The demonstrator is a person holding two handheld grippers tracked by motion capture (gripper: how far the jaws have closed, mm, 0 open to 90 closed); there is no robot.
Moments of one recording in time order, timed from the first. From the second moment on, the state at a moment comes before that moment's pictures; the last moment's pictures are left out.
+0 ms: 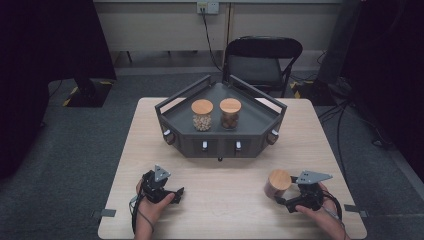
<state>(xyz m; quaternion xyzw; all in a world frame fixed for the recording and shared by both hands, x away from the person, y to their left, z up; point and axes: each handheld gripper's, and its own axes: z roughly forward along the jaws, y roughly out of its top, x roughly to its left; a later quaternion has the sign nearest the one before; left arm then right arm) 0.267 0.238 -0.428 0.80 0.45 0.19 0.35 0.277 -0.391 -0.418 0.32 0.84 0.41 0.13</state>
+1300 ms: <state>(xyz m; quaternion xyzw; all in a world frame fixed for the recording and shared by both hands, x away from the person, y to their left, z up) 0.267 0.238 -0.428 0.80 0.45 0.19 0.35 0.278 -0.386 -0.432 0.31 0.83 0.45 0.13</state>
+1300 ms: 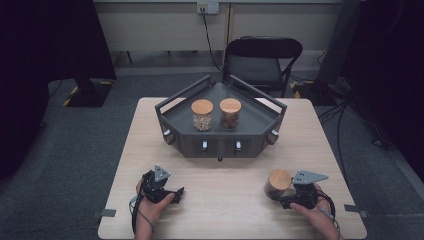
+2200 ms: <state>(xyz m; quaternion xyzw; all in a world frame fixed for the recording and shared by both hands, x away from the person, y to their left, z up) 0.267 0.238 -0.428 0.80 0.45 0.19 0.35 0.272 -0.383 -0.425 0.31 0.83 0.45 0.15</state>
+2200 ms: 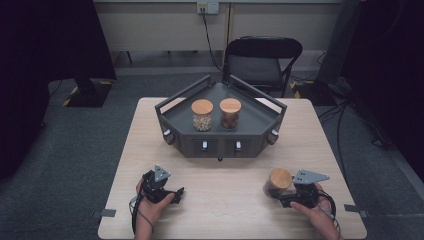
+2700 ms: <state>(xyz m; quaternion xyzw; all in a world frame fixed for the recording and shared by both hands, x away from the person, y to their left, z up) 0.267 0.238 -0.428 0.80 0.45 0.19 0.35 0.280 -0.382 -0.398 0.30 0.83 0.45 0.16</state>
